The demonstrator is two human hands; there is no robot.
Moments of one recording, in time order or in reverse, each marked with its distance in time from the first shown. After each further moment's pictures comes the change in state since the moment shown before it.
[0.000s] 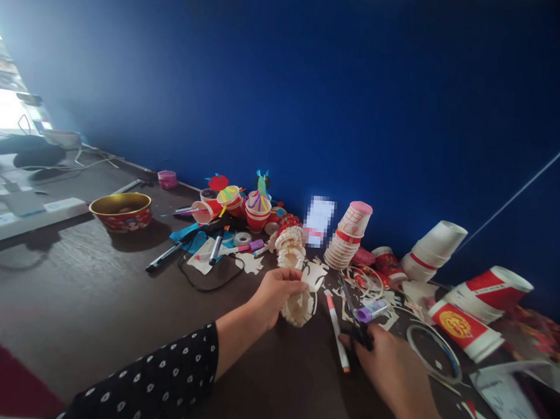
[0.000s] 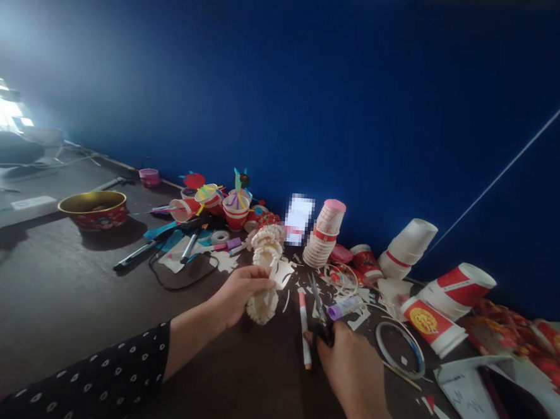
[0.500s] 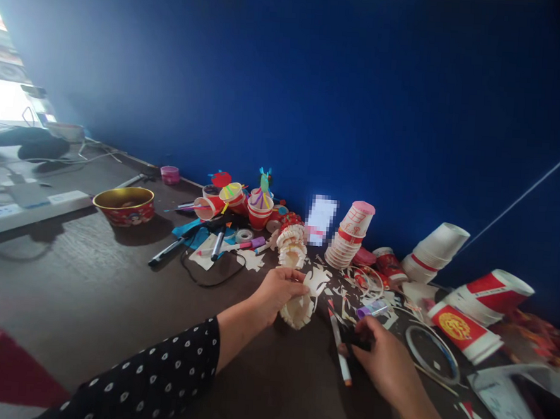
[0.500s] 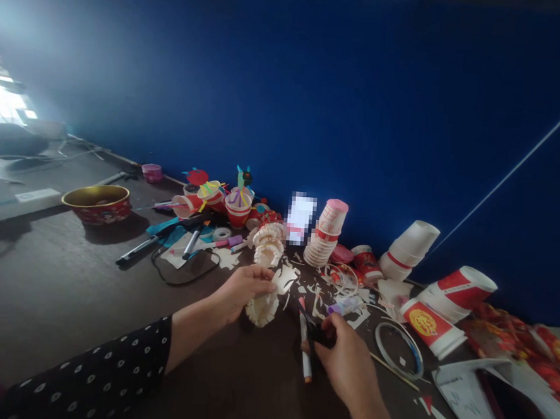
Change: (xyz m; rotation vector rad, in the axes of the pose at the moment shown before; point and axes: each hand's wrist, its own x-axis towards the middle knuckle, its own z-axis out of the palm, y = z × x) left_hand 0.004 -0.002 -0.002 0.109 0.045 -0.051; right_hand 0.005 0.005 0.010 0.390 -0.007 -0.057
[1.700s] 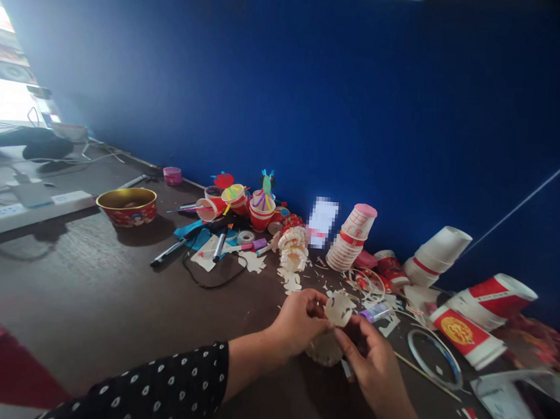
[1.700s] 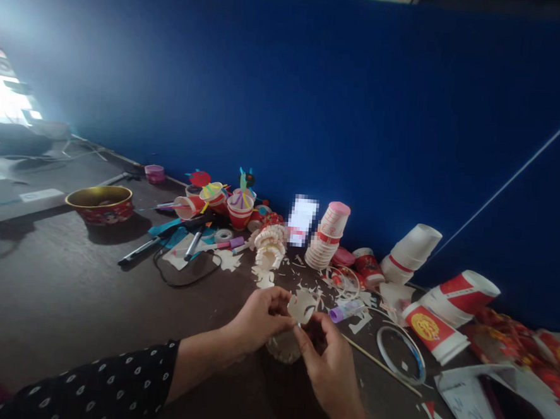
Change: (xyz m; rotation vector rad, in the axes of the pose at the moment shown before) left_hand -0.029 -0.018 0.025 0.231 -0.189 0.145; right_hand -0.015 -0.031 0.010 0.651 -0.044 -0.142
